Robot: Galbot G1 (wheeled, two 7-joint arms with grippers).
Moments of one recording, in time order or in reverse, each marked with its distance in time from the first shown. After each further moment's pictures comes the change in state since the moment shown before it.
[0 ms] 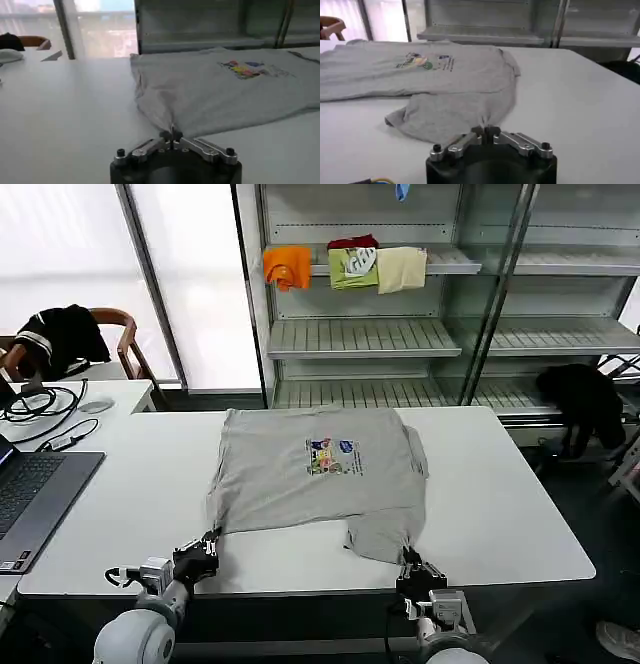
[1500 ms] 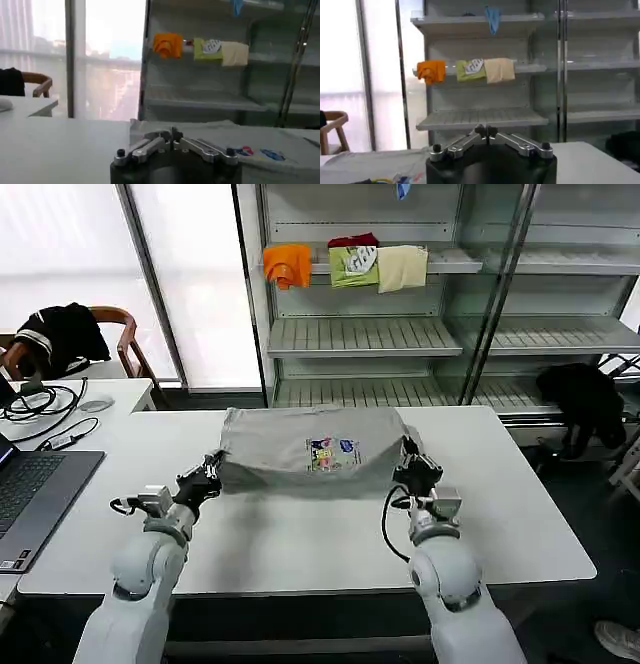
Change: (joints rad) left arm -0.411 -0.011 0.051 0.252 -0.137 -0.113 -0.029; right arm 0.598 0.169 0.063 -0.421 -0.061 0.100 -0.170
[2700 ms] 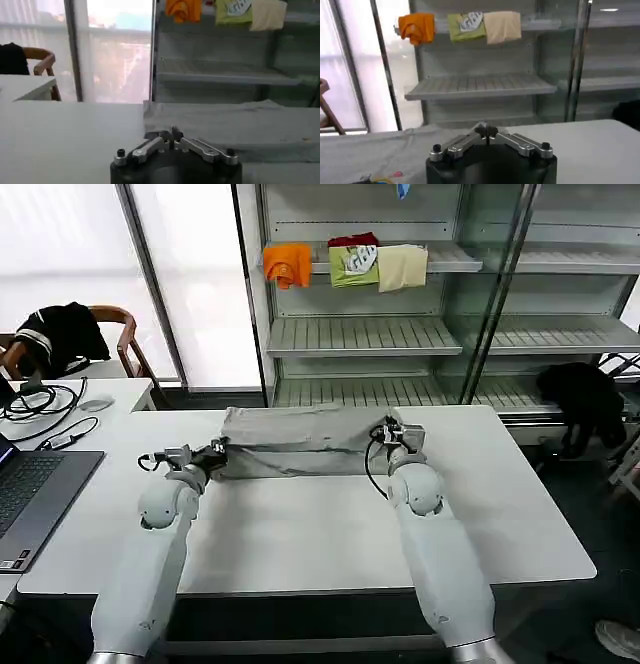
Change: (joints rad) left arm -0.308 -0.005 0.093 0.424 0.054 0.028 0.021; right arm 0.283 0.102 0.029 -0.411 0.052 -0.084 0.002
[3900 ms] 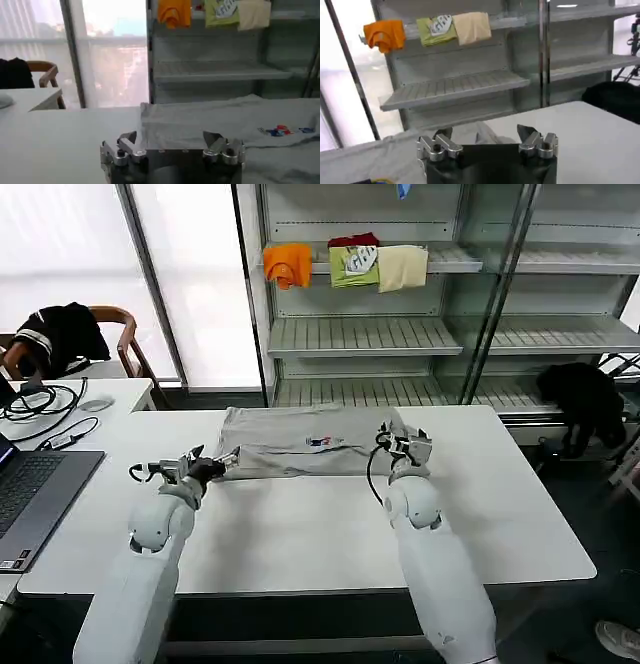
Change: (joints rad) left arm 0.164 0.038 -0.013 -0.280 0.006 0.092 -0.054; right arm -0.138 -0.091 -0.048 0.216 0.072 -0.038 0.191
